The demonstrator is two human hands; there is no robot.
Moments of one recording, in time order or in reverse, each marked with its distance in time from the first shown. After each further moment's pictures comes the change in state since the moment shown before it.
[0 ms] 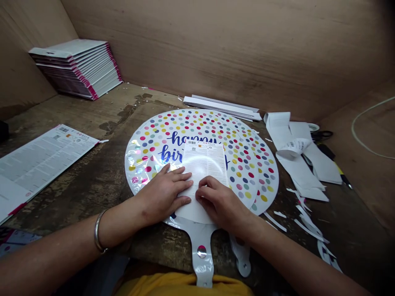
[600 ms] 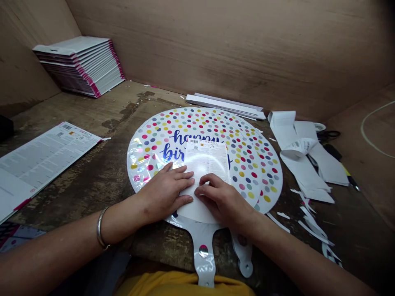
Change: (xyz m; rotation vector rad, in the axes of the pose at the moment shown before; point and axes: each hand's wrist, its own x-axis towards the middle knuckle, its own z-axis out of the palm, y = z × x) left_hand 0.001 0.001 -0.002 0.023 -0.015 -0.005; right_hand 0.000 0.003 -0.005 0.021 0.004 -0.067
